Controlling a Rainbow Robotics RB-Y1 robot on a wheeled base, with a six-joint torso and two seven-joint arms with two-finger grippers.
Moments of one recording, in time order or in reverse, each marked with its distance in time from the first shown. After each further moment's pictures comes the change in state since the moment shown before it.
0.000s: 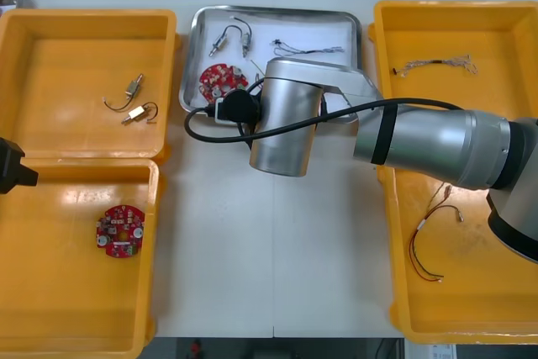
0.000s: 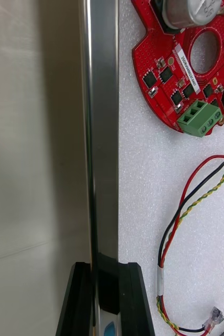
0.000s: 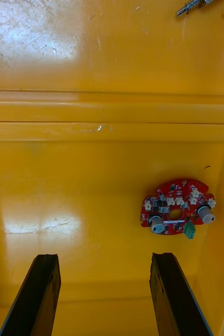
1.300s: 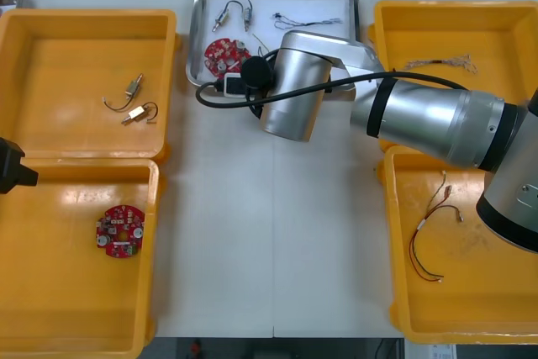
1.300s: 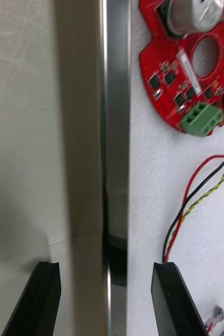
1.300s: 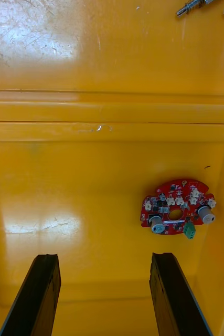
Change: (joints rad) right arm -0.062 0.033 -0.012 0.251 -0.030 -0.202 0.116; left arm 0.000 0.000 0.000 0.000 0.000 0.000 0.000
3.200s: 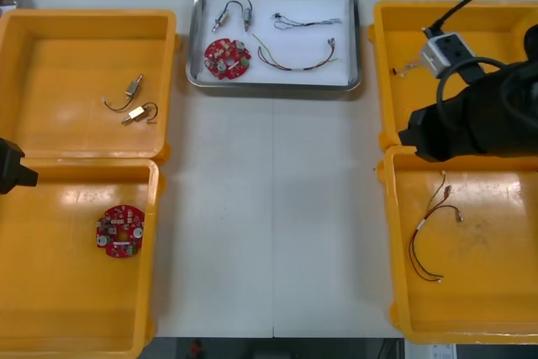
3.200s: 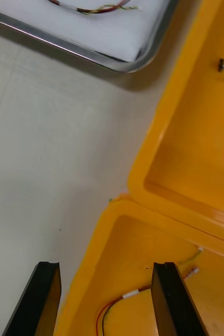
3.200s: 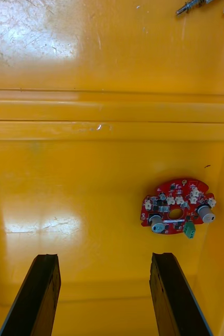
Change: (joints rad) right arm 0.800 -0.143 -1.211 -1.127 -0.268 0.852 -0.397; left arm 0.002 0.000 0.000 -0.001 0.000 0.000 0.000
